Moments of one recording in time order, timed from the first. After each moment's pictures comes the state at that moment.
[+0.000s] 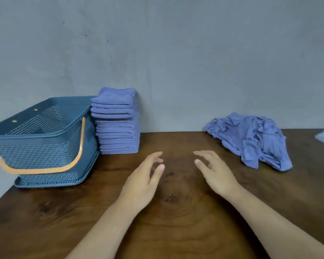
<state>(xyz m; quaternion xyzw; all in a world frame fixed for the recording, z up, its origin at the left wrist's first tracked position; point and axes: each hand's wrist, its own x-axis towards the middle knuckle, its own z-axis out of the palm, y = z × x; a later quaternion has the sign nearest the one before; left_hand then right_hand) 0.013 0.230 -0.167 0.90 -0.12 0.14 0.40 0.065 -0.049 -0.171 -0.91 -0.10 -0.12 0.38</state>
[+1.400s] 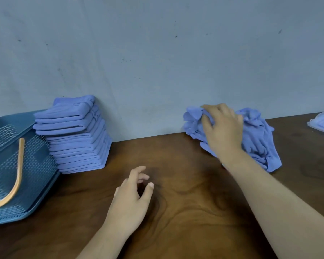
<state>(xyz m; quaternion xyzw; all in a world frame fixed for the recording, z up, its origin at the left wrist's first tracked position) 0.048 0.147 -0.185 0.92 -0.04 0.13 0.36 0.167 -0.143 -0.102 -0.87 -0.01 -0.45 0.21</state>
